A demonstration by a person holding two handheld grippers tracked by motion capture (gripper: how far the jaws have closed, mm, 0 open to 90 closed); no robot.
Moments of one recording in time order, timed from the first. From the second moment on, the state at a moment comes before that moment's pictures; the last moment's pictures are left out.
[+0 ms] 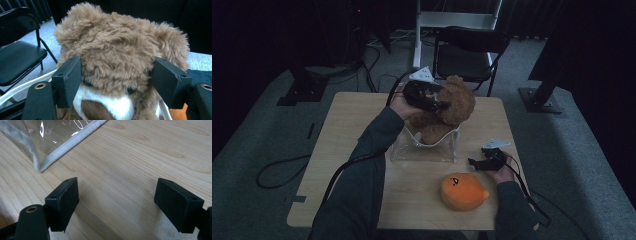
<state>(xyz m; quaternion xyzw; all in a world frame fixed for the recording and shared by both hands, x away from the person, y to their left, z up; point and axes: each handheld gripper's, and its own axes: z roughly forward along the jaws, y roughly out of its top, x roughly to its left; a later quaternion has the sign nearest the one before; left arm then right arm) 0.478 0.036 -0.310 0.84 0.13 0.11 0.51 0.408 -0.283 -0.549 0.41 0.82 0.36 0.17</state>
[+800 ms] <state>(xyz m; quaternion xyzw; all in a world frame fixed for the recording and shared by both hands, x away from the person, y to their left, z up) 0.479 0.031 -0.332 0.91 0.12 0.12 0.37 0.408 -0.283 -0.549 0.40 0.82 0.36 0.17</state>
